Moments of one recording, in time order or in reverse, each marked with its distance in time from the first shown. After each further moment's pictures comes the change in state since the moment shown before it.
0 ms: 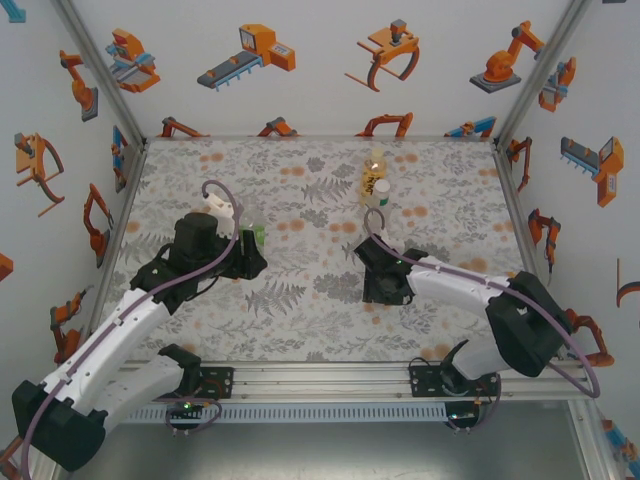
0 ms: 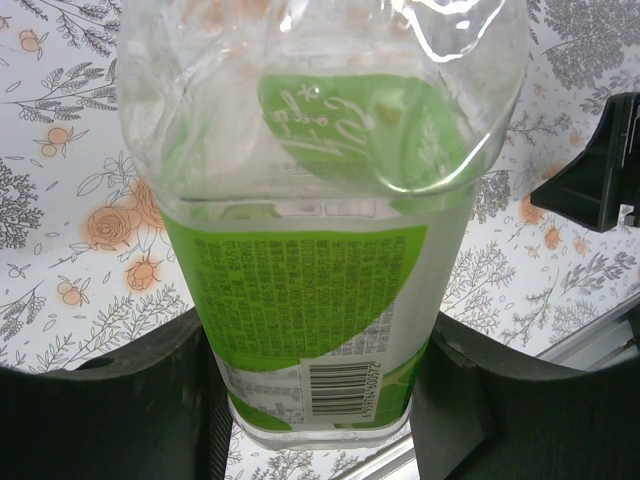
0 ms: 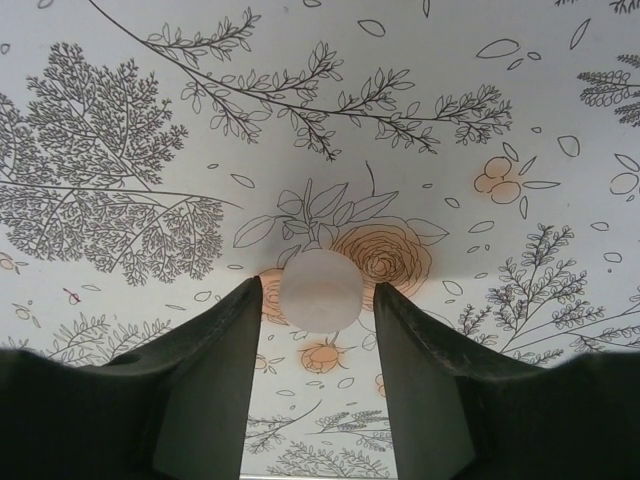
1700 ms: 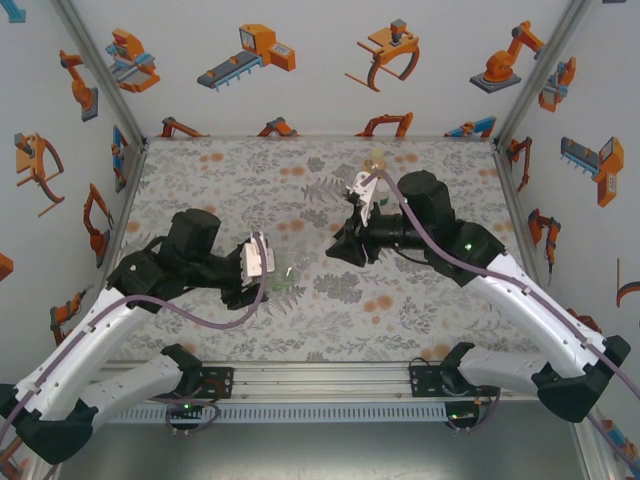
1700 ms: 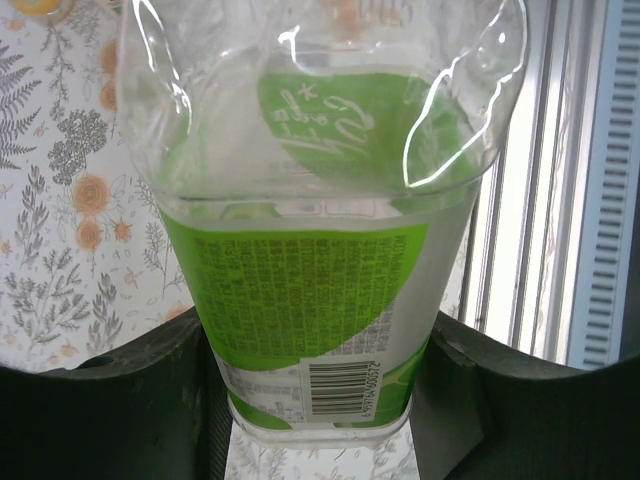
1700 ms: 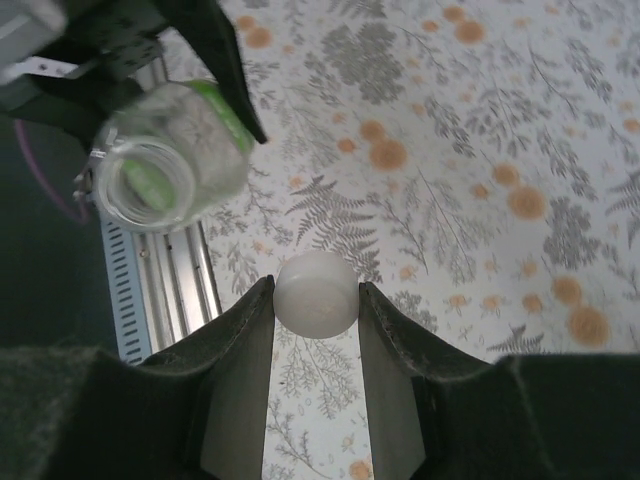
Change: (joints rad) left arm -0.175 0.015 0.305 -0.440 0.389 0.974; right arm 0.027 -0.319 0.509 0.046 -0.726 -0.908
